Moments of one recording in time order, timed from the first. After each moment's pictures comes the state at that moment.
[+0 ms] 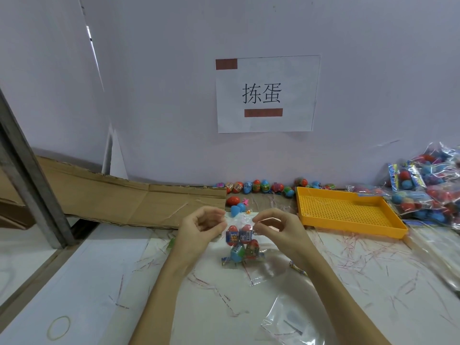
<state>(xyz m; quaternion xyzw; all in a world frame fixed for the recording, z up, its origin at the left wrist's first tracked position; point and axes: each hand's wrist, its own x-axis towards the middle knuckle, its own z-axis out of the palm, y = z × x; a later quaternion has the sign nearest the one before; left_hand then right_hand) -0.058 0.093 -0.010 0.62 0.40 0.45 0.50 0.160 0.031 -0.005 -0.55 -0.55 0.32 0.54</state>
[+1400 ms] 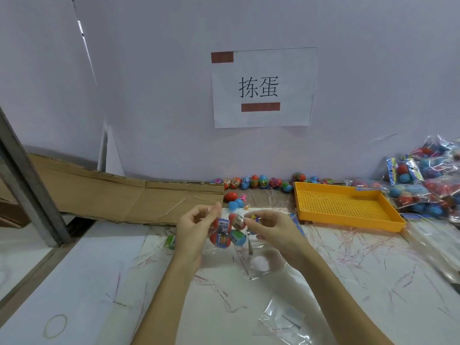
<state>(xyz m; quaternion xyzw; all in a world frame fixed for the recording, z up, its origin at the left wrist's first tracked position) -0.038 0.085 -0.007 0.49 0.47 0.51 0.53 0.149 0.031 -0.003 -0.59 -0.51 0.39 0.49</state>
